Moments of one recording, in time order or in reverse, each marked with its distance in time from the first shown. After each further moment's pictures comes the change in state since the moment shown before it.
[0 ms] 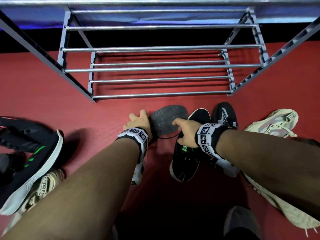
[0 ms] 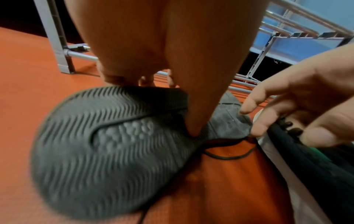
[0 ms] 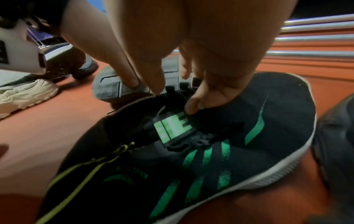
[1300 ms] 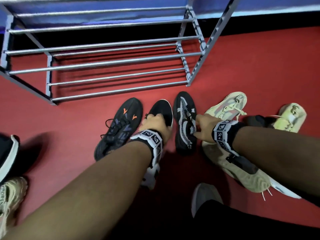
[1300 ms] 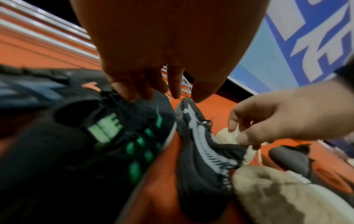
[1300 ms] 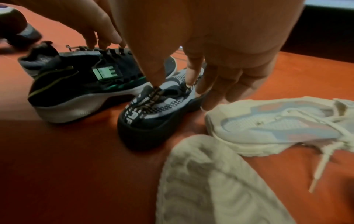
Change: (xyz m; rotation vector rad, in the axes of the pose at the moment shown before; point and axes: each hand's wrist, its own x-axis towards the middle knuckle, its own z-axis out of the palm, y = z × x) left_hand -0.097 0.128 0.045 -0.019 -0.034 0.322; right_hand -0.119 0.131 -0.027 -0.162 0.032 0.356
